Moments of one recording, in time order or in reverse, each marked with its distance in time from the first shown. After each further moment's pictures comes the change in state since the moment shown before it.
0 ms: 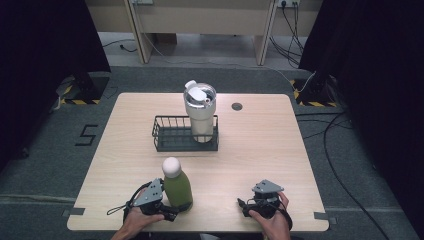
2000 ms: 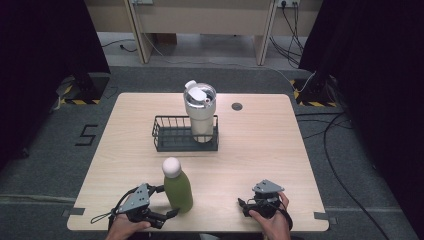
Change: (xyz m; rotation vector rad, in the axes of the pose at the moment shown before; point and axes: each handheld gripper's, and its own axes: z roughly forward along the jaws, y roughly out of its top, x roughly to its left) left arm -0.006 -0.005 -0.032 0.034 0.021 -0.044; right arm 0.000 0.000 0.000 0.000 -0.009 0.009
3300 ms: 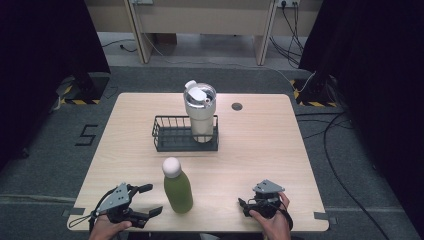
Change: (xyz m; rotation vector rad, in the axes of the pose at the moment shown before) left arm 0.015 -0.006 -0.045 -0.009 0.041 -0.055; right arm -0.001 -0.001 -0.001 -0.001 -0.004 0.004
